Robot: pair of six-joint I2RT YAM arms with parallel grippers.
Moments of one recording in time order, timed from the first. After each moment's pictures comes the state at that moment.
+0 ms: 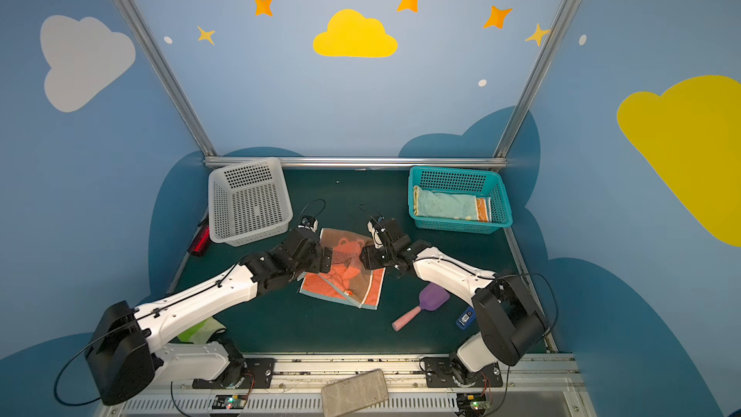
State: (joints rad) left arm -0.73 1.29 0.88 -0.43 -0.38 -0.45; right arm 0.68 1.52 0.92 -0.29 -0.13 0.42
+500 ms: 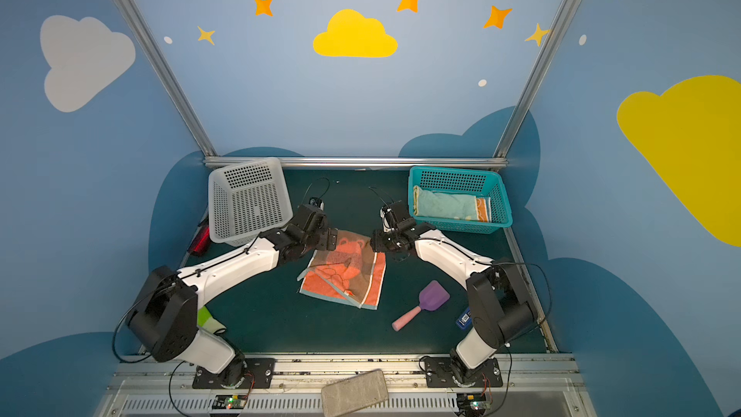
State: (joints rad) left arm -0.60 1.58 1.07 -0.33 -0.27 -0.36; right arm 0.58 1.63 1.08 -0.42 -0.15 0.47
